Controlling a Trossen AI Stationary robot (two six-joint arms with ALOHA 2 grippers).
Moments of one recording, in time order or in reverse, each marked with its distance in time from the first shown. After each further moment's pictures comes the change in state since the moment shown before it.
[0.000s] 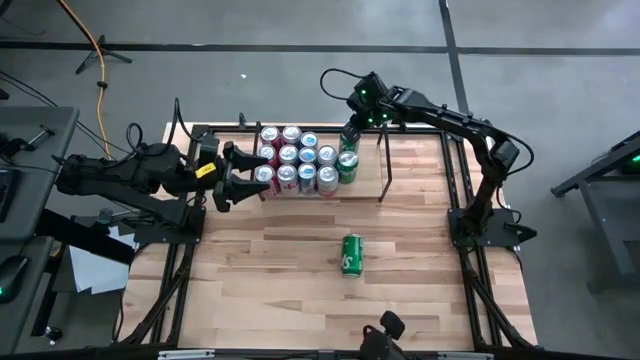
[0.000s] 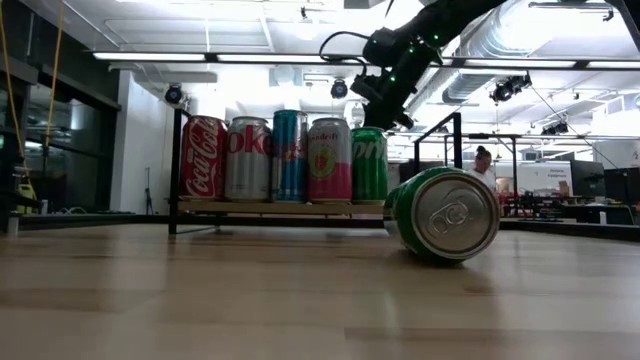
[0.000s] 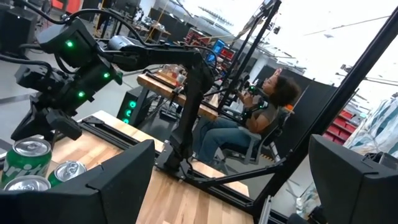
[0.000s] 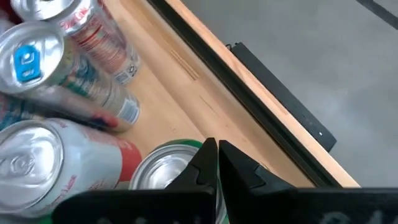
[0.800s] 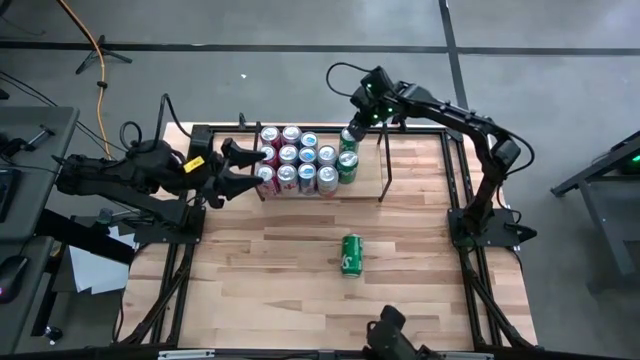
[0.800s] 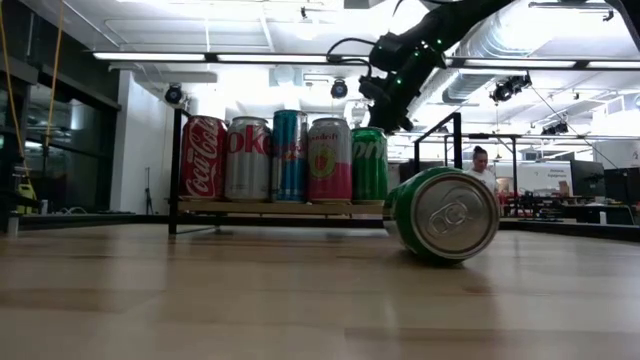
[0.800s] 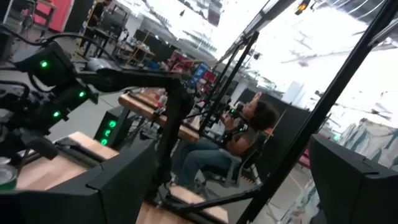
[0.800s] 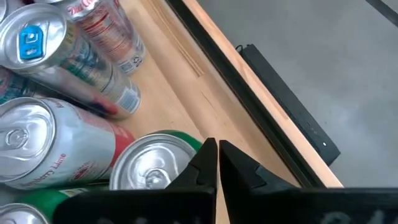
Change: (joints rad) left arm 0.000 0.000 0.000 0.131 0.022 -0.016; right arm -0.056 0.000 0.000 -0.011 -0.112 -0.125
